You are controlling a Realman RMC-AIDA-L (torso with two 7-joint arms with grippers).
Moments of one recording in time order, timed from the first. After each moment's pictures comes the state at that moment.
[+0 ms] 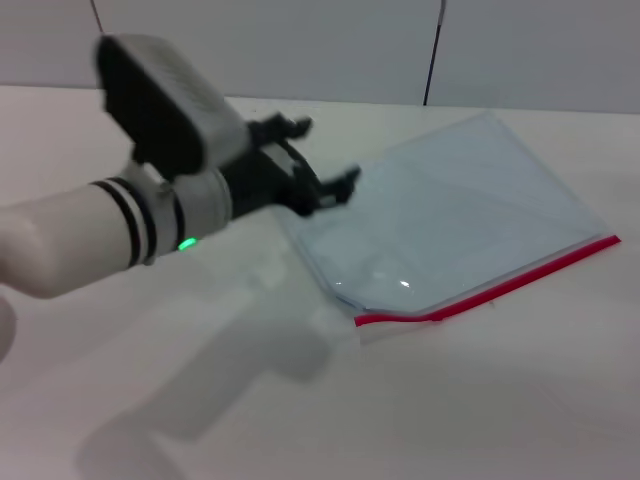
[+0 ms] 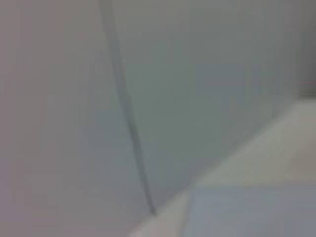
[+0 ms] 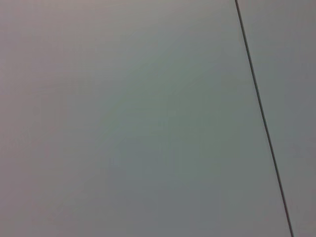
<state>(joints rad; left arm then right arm) -0.42 -1.72 2.31 1.31 2.46 -0.04 -2.97 0.51 2.03 0.01 0.09 1.93 1.42 -2.92</state>
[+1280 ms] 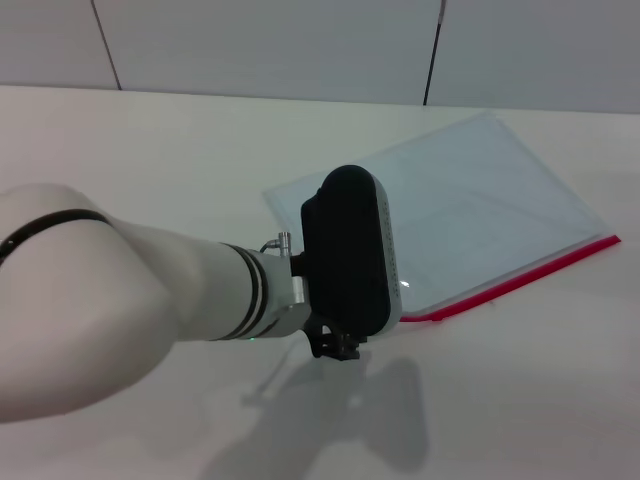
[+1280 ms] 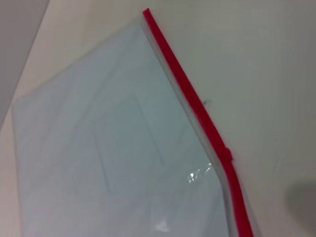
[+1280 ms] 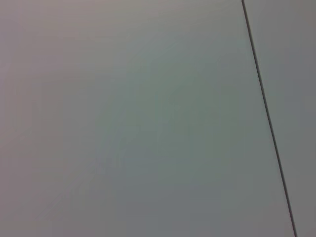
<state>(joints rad) -0.41 -2.02 2.13 1.54 2.77 0.90 -2.46 0.52 2.03 0.01 0.09 1.93 1.40 -2.92</state>
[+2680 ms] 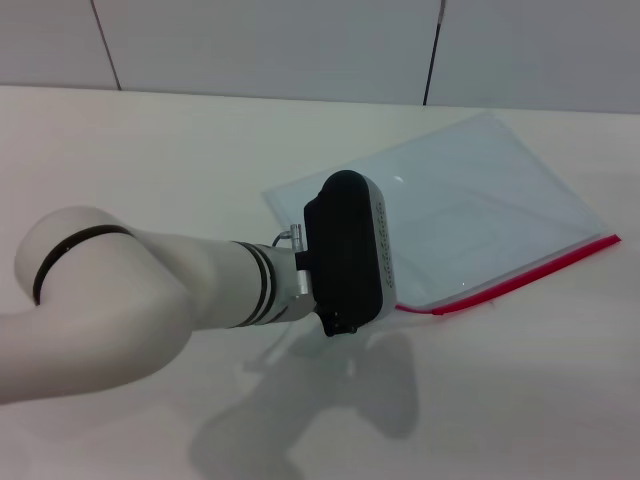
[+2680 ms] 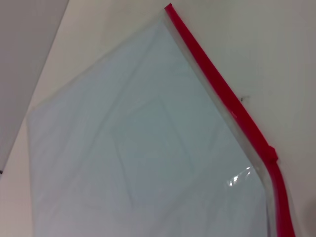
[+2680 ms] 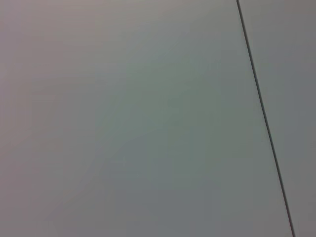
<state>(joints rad) -0.51 -2.03 2.16 1.22 2.65 0.58 -2.37 0.51 2.03 0.01 0.09 1.93 1.41 -2.92</state>
